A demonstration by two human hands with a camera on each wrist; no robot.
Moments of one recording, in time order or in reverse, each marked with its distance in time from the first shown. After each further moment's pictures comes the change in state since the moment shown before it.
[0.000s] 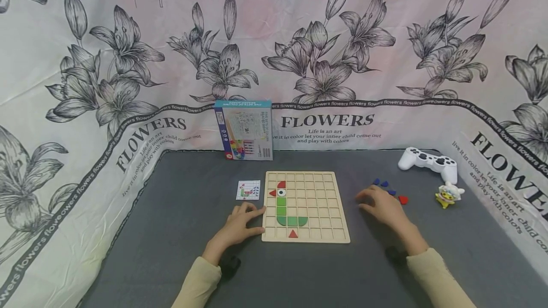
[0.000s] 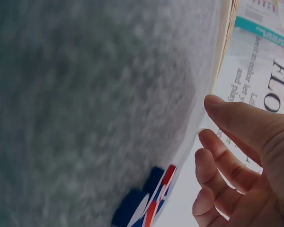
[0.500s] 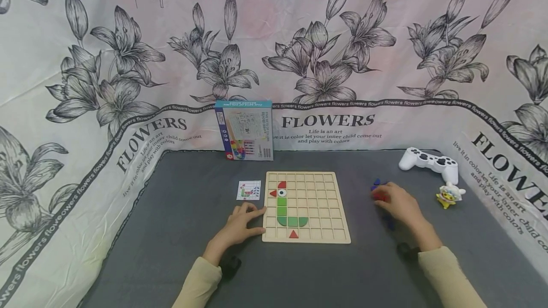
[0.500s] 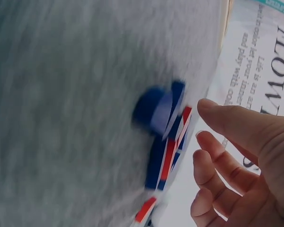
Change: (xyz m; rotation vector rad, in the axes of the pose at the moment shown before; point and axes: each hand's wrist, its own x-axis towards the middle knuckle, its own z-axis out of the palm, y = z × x) left_hand 0.001 -0.001 0.001 0.002 0.011 0.009; right_hand 0.000 0.033 -0.018 -0.017 -0.058 0.099
